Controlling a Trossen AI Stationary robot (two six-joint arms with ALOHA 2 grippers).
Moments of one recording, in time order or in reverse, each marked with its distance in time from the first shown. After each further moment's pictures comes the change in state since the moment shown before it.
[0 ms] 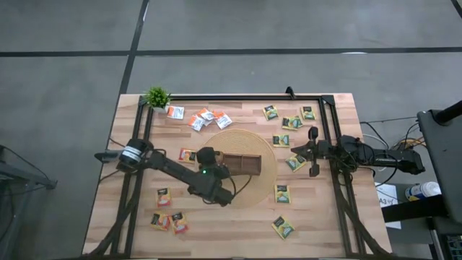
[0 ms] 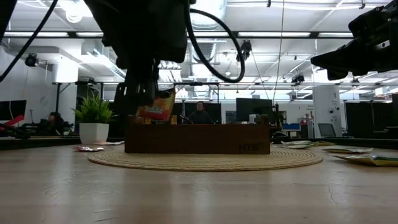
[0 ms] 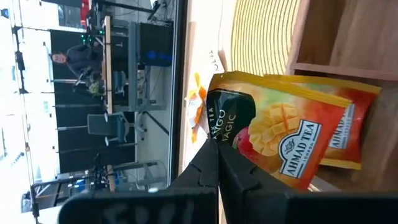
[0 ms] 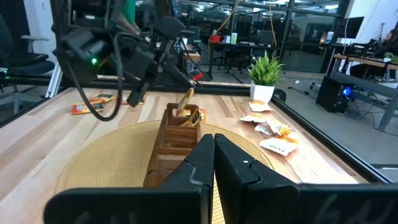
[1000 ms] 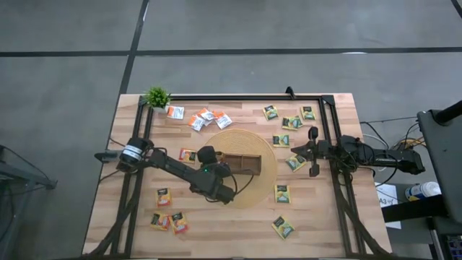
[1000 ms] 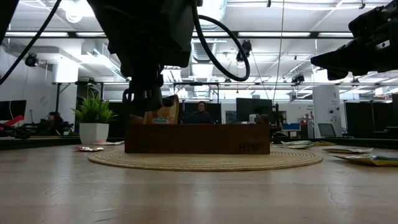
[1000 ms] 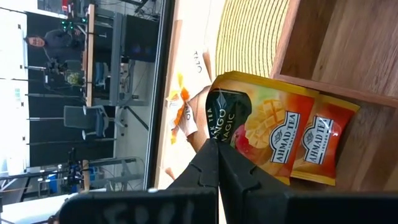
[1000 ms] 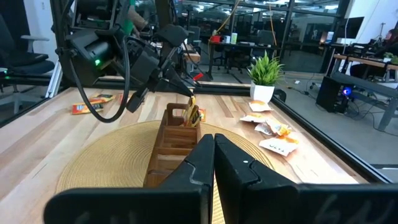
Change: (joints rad) left arm 0.020 -0.001 -0.017 0.101 0.045 -0.002; right arm 0.000 0.000 0.000 0.000 0.000 0.000
